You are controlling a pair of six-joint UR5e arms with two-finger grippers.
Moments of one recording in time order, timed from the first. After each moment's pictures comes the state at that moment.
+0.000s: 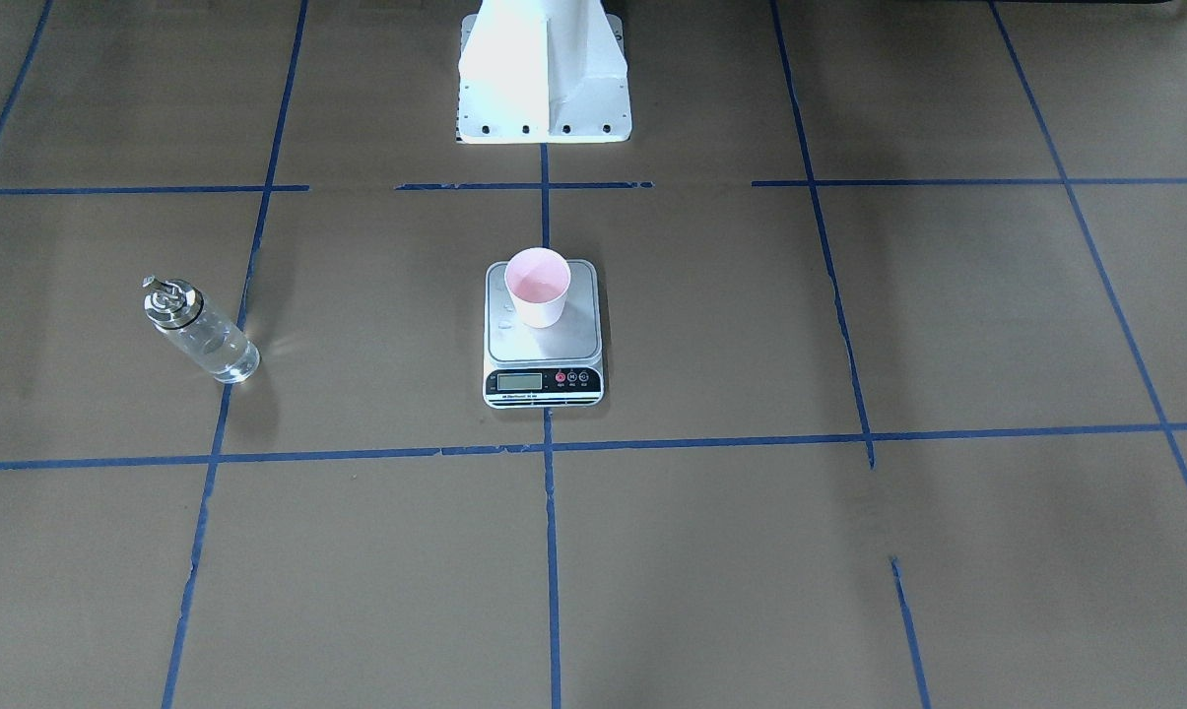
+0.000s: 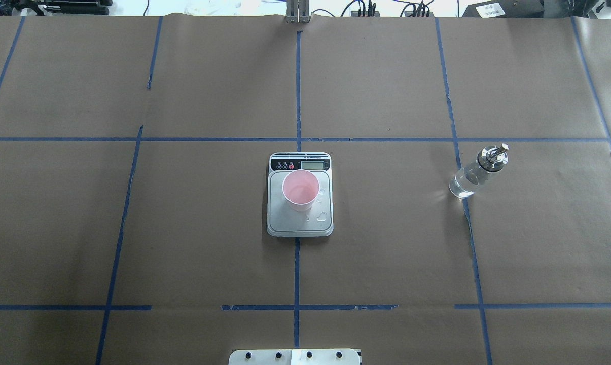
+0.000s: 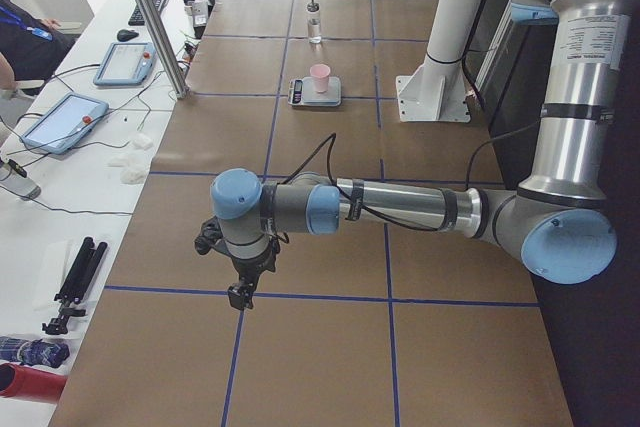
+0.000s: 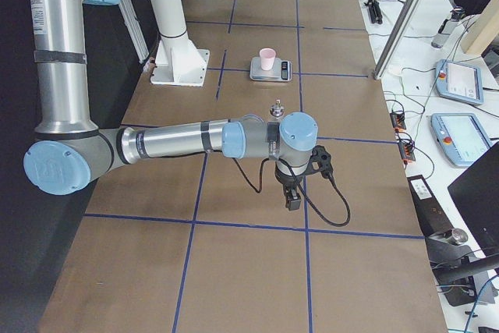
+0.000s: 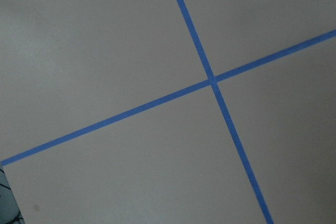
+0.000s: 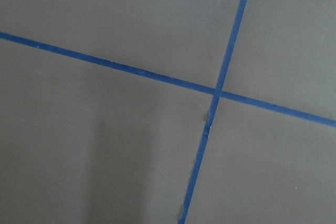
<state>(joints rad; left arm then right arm) -1.61 -1.61 -1.56 -1.47 -2.26 0.47 1.56 -1.57 1.70 -1.70 2.37 -0.23</state>
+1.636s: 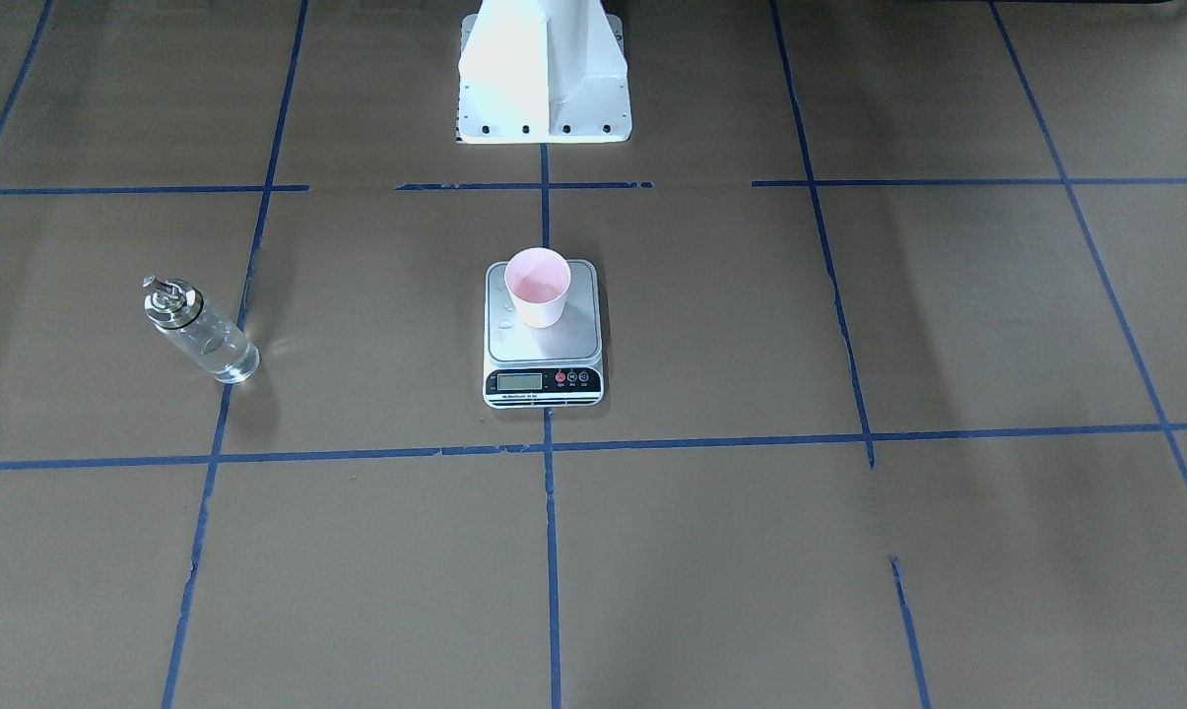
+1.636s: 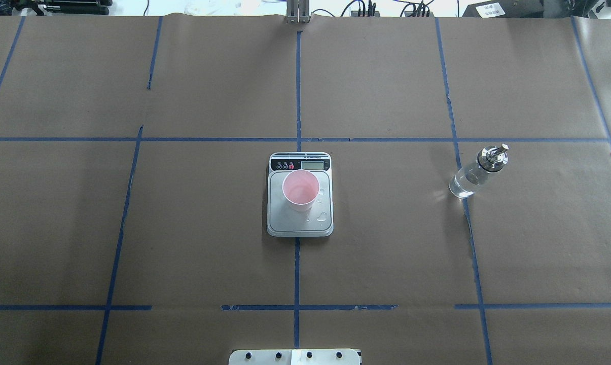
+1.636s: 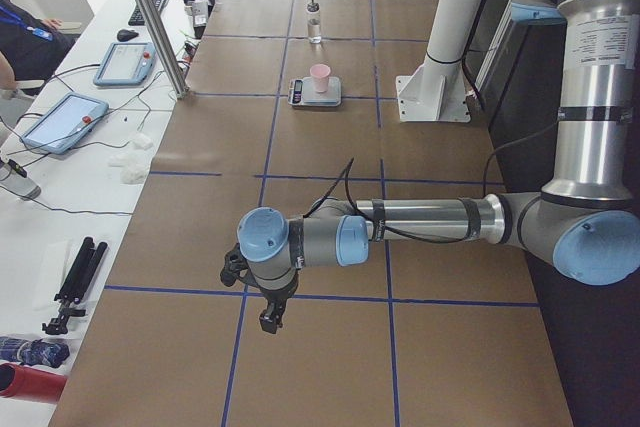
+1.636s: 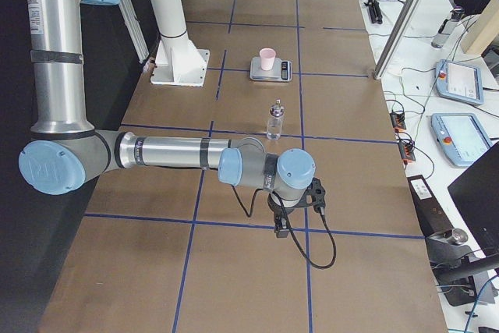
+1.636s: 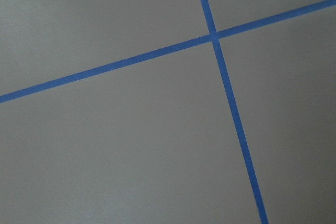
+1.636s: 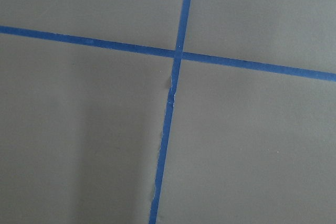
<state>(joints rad) -1.64 -1.54 -1.56 -1.59 -2.32 0.31 1.59 -1.57 1.59 -1.69 2.38 -0.22</state>
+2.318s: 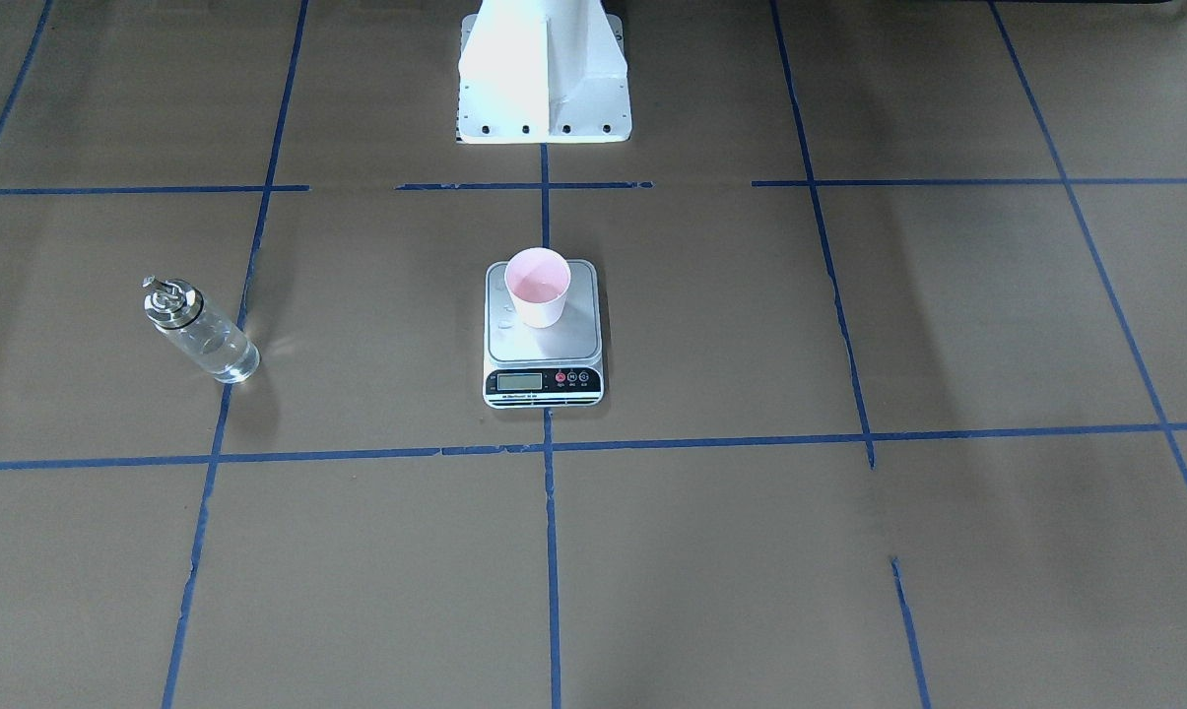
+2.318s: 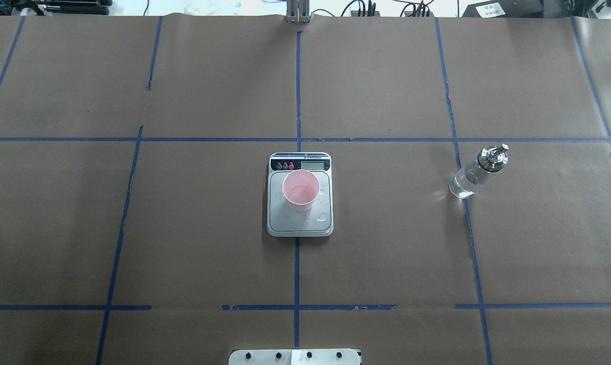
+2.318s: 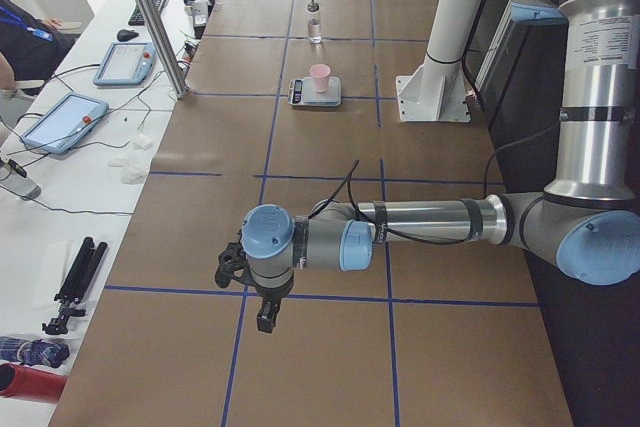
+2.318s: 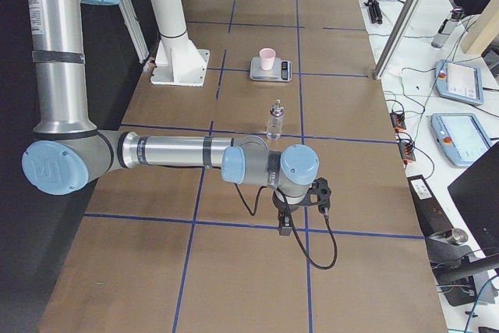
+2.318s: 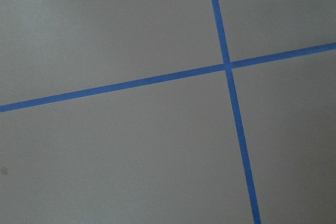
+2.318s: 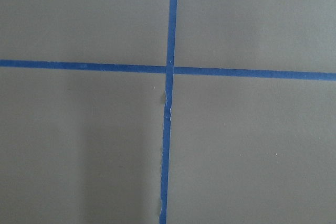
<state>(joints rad) -1.64 -1.54 -1.56 -1.64 -2.32 0.21 1.60 -1.55 1.58 -1.62 2.37 -0.05</state>
